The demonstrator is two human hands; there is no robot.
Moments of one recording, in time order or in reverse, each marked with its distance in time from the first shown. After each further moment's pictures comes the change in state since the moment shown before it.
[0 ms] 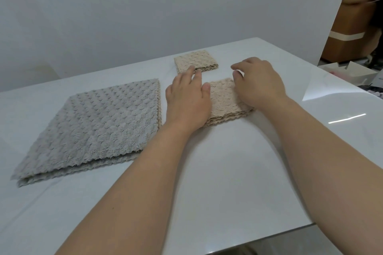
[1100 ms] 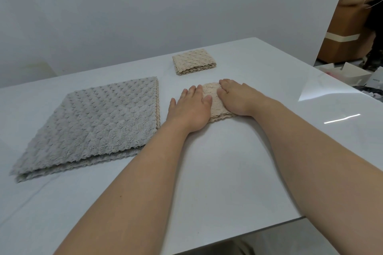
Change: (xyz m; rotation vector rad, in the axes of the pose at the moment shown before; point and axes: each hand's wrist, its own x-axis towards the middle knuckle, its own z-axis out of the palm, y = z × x) left_hand 0.004 -0.012 0.025 -0.007 -0.391 -0.086; right_hand -0.001 -0.003 0.029 -0.087 -0.498 -0.065
